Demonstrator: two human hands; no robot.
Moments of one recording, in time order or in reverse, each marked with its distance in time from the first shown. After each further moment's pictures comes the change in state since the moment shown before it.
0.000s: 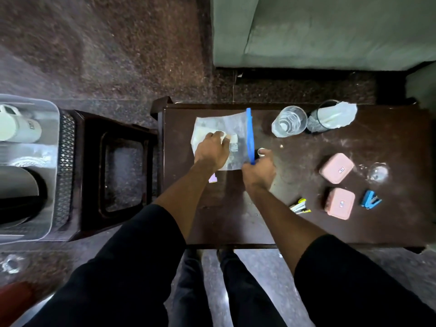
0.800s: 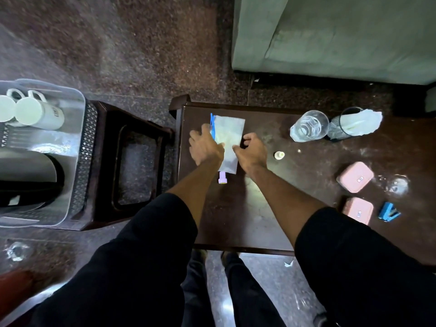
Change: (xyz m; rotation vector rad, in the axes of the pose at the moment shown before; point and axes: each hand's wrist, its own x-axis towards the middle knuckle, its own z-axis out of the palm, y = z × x) left_hand 0.009 -0.045 -0.010 -0.018 0.263 -0.313; right_hand 0.017 -0.043 0.057 -0.086 -0.281 -0.214
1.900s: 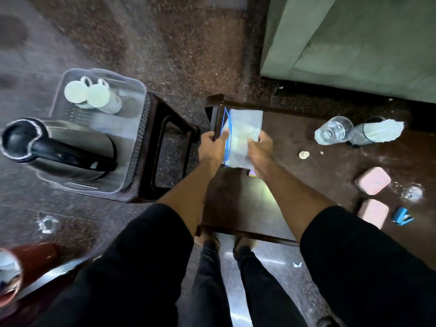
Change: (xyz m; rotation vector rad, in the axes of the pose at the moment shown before) left_hand -0.041 -0.068 -0.103 -0.743 -0.121 -0.307; right_hand -0.072 -0.068 0.035 0.442 -0.054 0.089
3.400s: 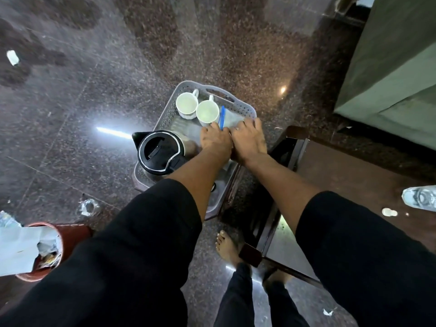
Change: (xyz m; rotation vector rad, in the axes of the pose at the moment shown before) left_hand 0.123 0.041 -0.257 1.474 0.052 0.353; right_hand -0.075 -0.108 0.292 -1.549 -0.247 -1.067
